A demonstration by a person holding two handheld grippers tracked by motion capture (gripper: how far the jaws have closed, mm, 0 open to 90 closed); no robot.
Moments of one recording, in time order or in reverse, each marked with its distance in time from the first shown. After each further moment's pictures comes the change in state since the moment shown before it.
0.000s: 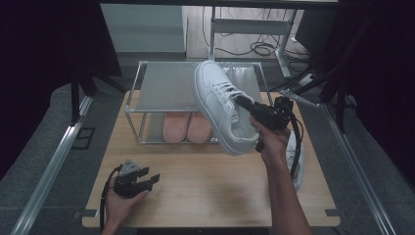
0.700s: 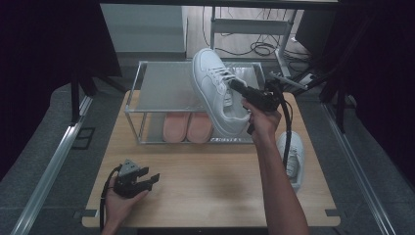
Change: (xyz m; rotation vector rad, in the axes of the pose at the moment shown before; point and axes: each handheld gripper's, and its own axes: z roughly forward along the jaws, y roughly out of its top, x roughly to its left) left arm -0.001 0.001 -0.001 -0.004 0.003 0.003; right arm -0.010 0.023 0.044 0.006 -0.070 0.047
